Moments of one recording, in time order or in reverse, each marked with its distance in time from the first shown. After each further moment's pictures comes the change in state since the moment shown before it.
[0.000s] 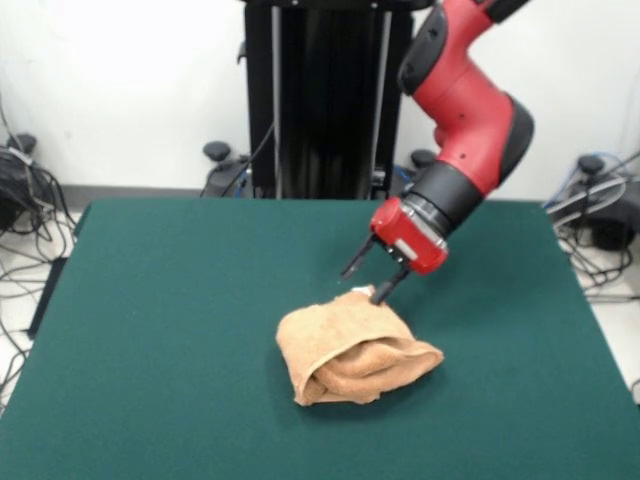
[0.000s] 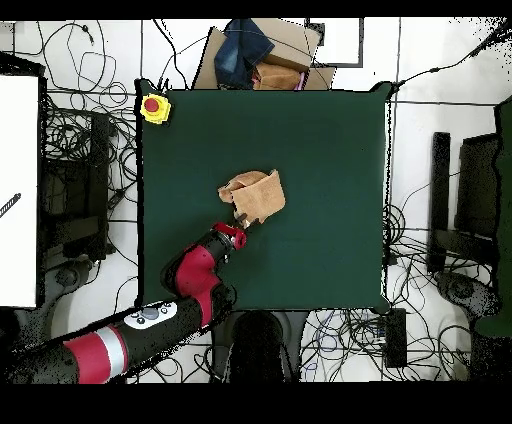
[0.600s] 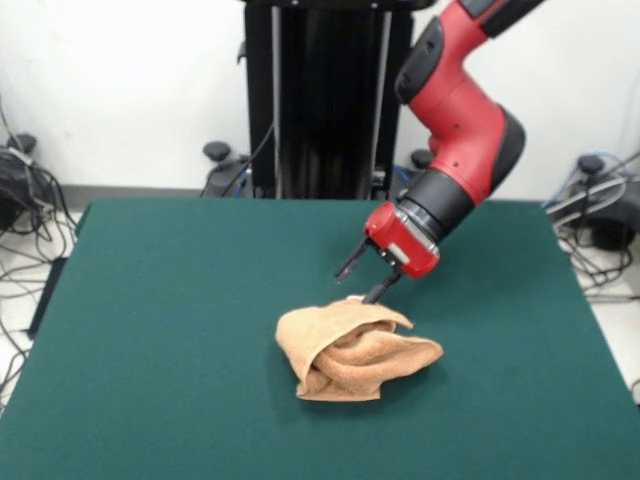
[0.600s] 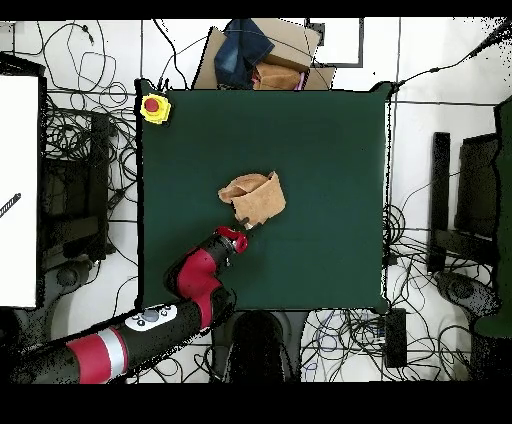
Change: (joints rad) arm 0.031 0.058 0.000 -0.015 0.057 0.000 0.000
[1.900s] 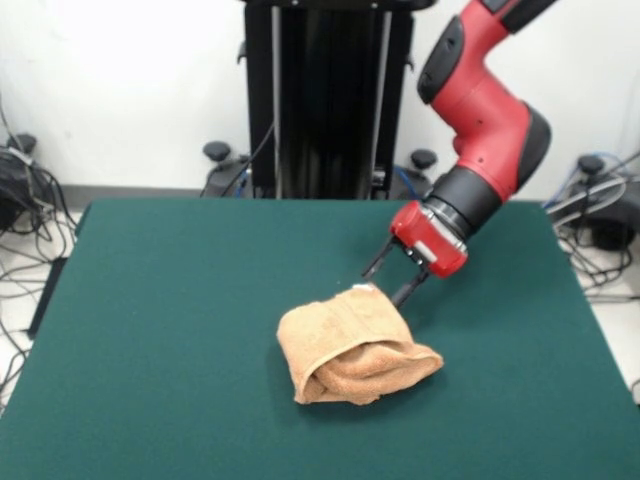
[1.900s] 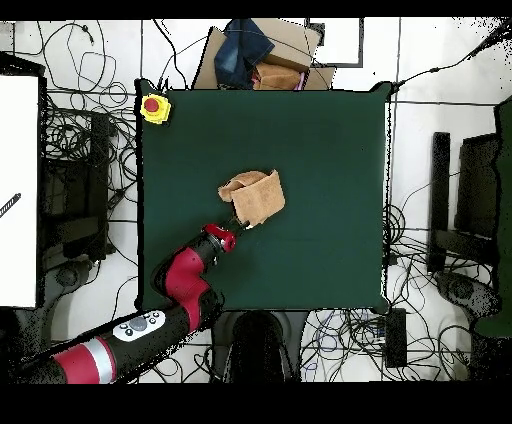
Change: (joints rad) arm 0.059 -0.028 0.022 0.000 0.106 0.000 0.000
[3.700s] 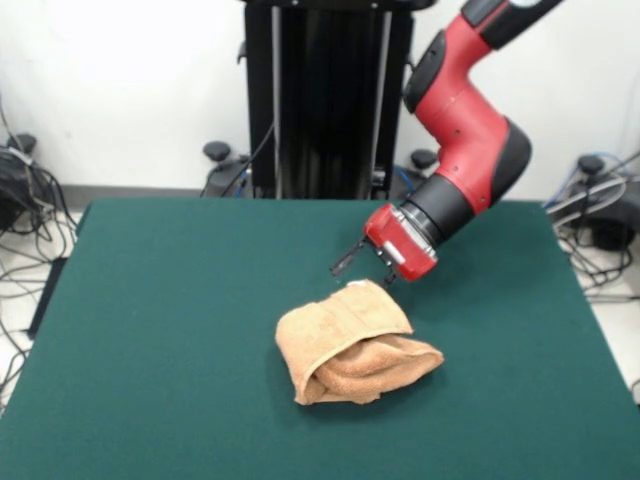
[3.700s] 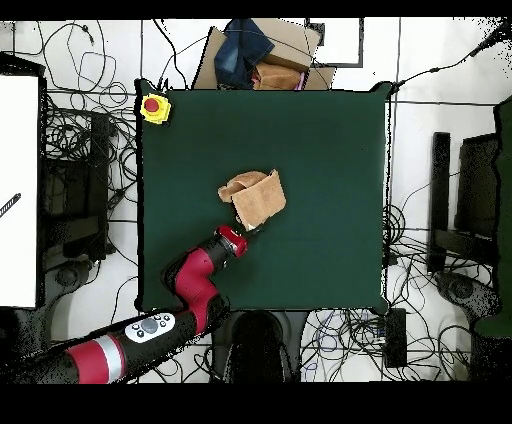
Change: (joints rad) arm 0.000 0.069 0.023 -0.008 0.192 -0.001 0.000
